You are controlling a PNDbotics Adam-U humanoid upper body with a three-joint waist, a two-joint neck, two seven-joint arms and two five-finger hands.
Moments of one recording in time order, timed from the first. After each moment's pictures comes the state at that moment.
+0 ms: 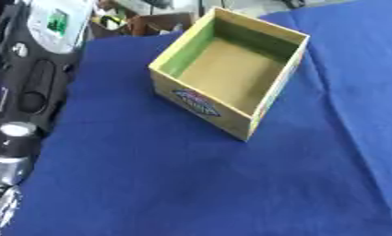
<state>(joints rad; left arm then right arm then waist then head) -1.18 0.51 -0.11 -1.43 -0.74 -0.04 -0.58 -0.41 -0.45 -0.06 -1.98 0.08 -0.13 -0.35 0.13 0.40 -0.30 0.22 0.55</state>
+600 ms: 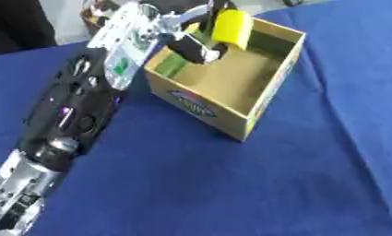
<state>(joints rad) -1.18 0.44 -0.27 -1.18 -0.87 -0.21 -0.40 -0.42 -0.45 -0.05 -1.98 0.08 -0.13 -0.34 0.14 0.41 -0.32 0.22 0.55</state>
